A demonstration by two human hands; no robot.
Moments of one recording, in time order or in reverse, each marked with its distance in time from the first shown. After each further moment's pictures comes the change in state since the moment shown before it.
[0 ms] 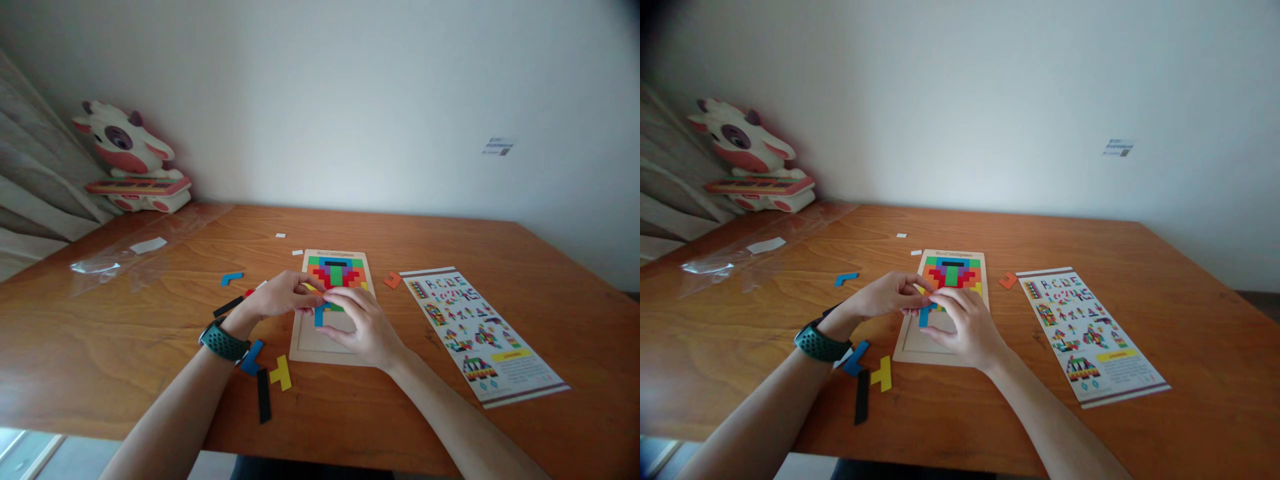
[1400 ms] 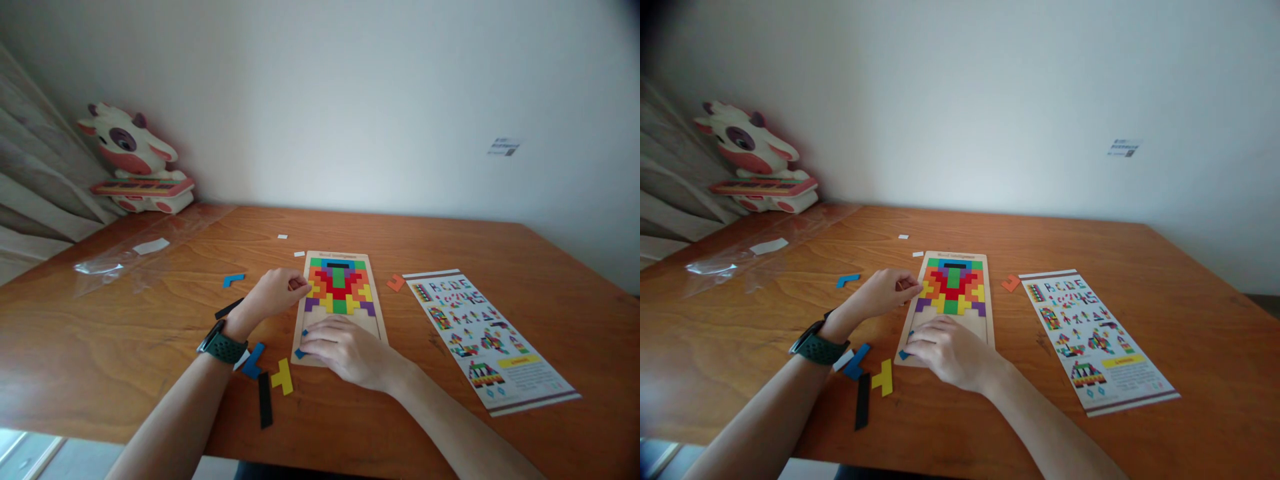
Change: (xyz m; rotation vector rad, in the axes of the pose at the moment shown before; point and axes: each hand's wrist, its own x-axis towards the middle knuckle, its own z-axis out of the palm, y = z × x) left_hand 0.000 -0.010 -0.014 0.664 0.424 0.059; right_hand 0.001 -0.016 0.015 0.053 -0.333 -0.302
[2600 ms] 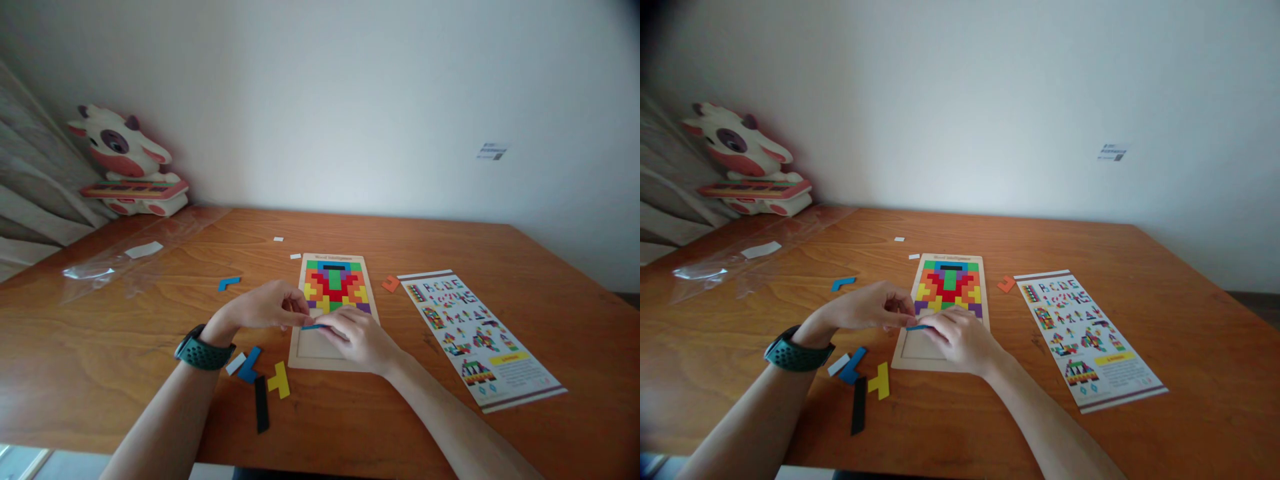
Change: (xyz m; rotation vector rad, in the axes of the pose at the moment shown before) left_hand -0.017 0.016 -0.025 -0.284 -0.554 0.055; right_hand -0.009 0.016 -0.004 0.044 0.272 0.180
